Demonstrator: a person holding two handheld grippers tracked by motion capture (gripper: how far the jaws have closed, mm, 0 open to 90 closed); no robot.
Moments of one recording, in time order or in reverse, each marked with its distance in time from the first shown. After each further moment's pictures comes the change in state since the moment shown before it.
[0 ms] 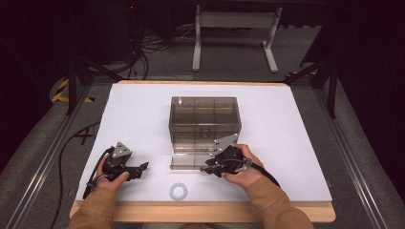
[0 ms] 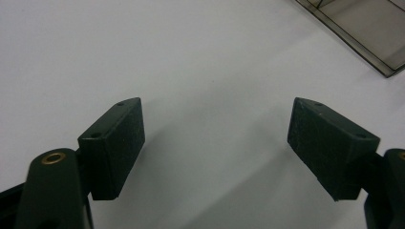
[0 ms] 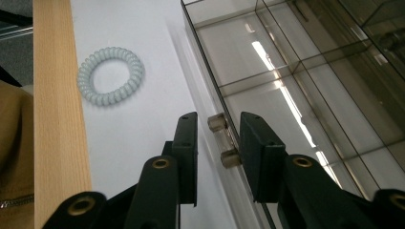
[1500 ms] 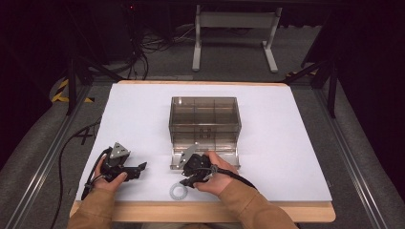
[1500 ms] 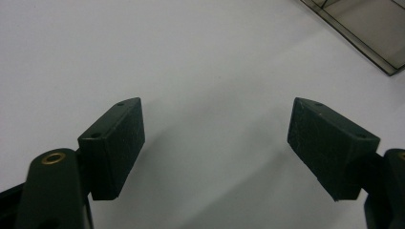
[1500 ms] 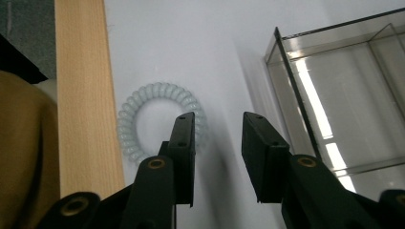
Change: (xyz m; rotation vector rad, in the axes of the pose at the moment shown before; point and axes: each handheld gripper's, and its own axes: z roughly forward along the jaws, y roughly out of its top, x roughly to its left) left arm 0.002 -0.002 -0.003 -0.006 0.005 -0.007; right arm 0.039 0.048 0.059 0.144 0.081 -0.065
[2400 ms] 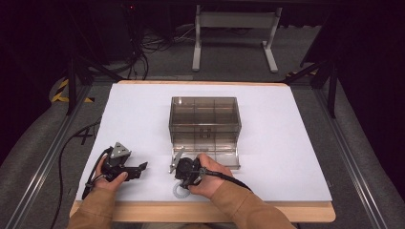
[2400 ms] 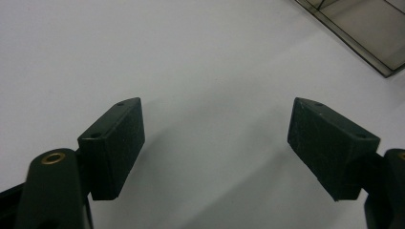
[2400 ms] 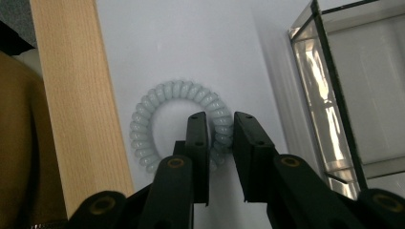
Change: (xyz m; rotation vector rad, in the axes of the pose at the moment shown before) left arm 0.000 0.001 0.001 0.006 -0.011 0.005; right arm 0.011 0.016 0.013 0.187 -0.036 -0.002
